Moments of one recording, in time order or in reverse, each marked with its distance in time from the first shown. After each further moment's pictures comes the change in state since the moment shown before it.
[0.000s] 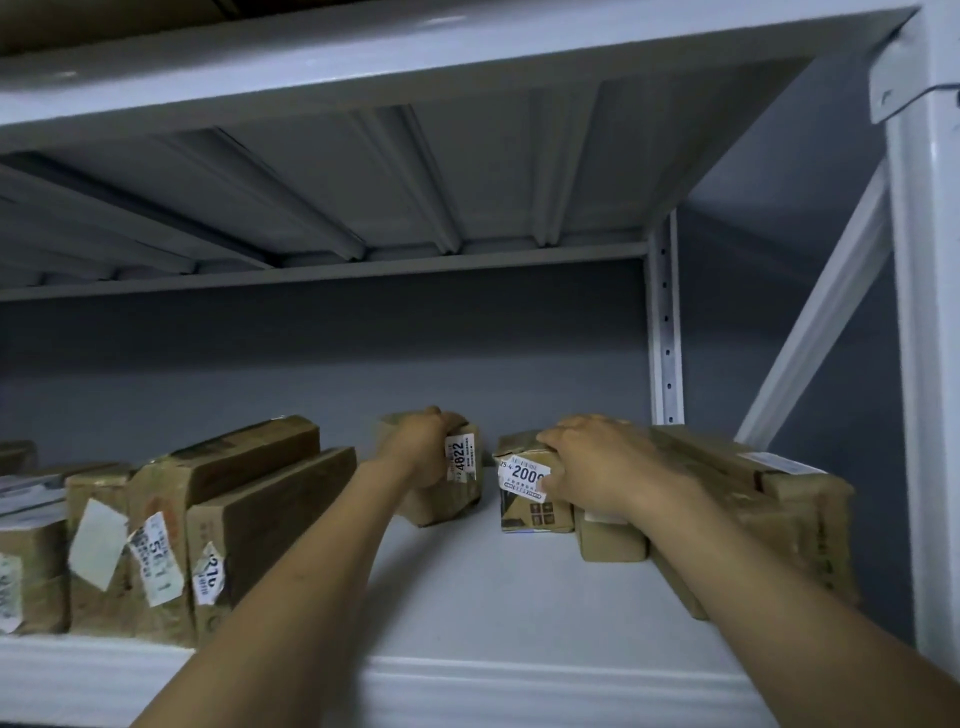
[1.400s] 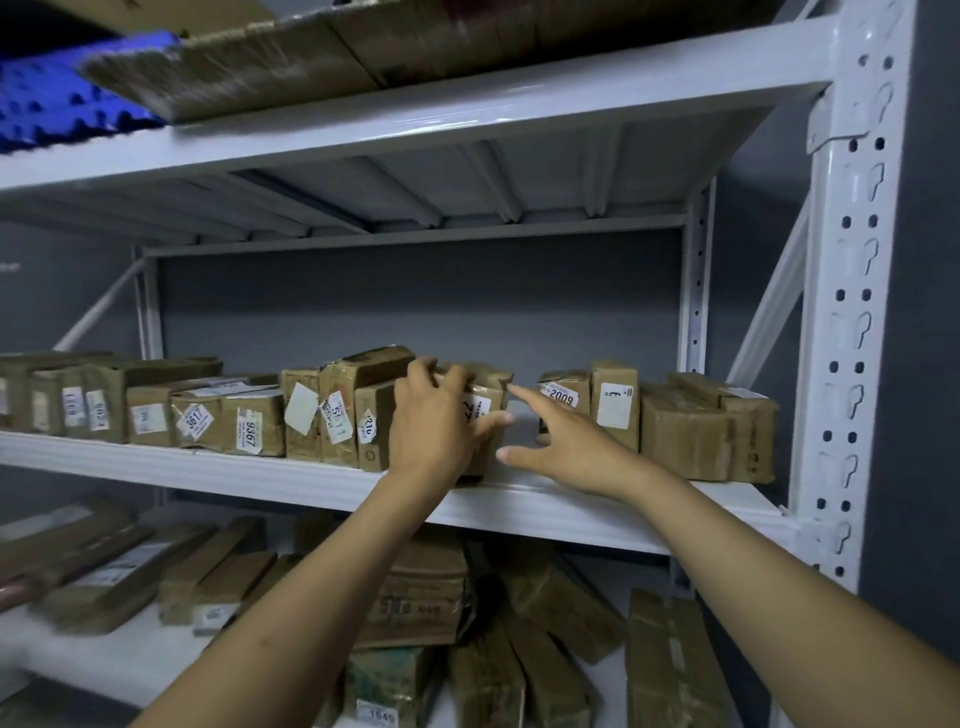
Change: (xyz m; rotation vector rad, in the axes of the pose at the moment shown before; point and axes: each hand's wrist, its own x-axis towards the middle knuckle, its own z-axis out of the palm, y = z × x) left_hand -0.218 0.073 -0.081 -0.127 0.421 -0.249; right_hand -0.117 -0.074 -0.035 0.851 -0.123 -0.131
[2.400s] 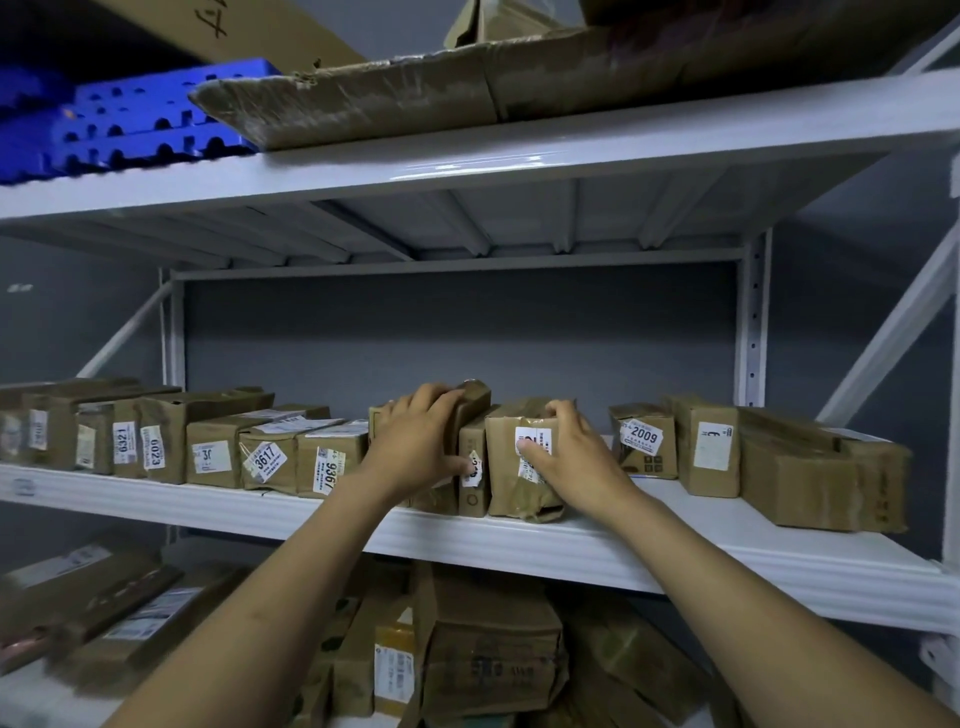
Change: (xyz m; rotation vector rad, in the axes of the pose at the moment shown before) left_hand 0.063 -0.157 -0.036 0.128 -0.230 0.206; right_hand 0.086 -0.060 0.081 -0.116 0.279 0.090
